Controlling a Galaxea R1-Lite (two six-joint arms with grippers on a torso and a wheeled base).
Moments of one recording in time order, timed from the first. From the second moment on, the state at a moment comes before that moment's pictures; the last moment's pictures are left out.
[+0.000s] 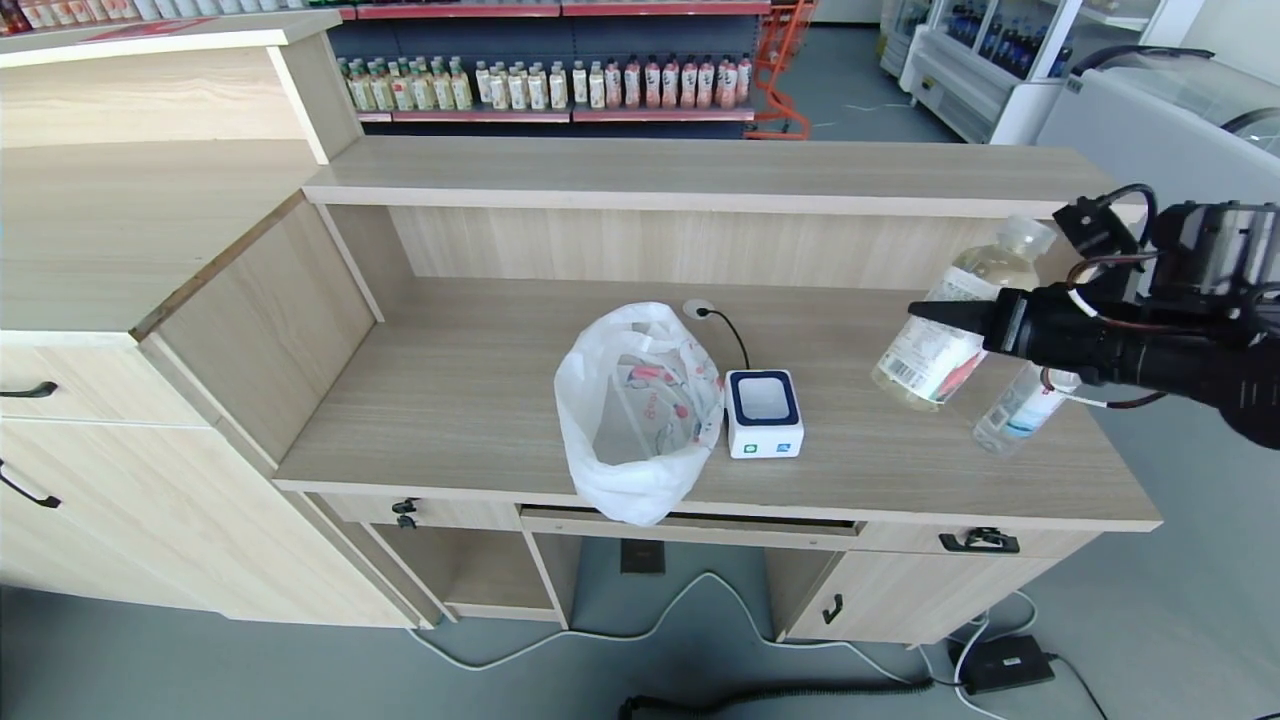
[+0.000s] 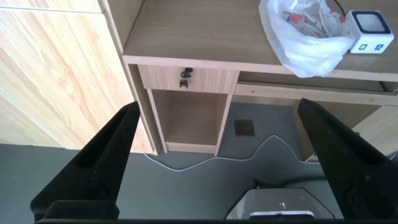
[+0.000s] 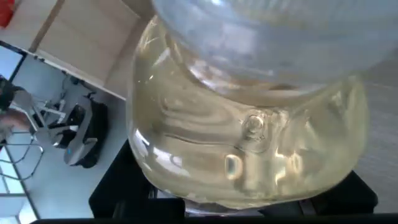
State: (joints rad) left arm -0.01 0.00 0.00 0.00 -0.02 -0.02; right arm -0.01 1.74 -1.06 -0.51 0.58 0.22
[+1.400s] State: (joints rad) left arm -0.01 0.00 0.00 0.00 -0.02 -0.02; right arm 0.29 1.01 -0.77 -0.22 0.97 0.35
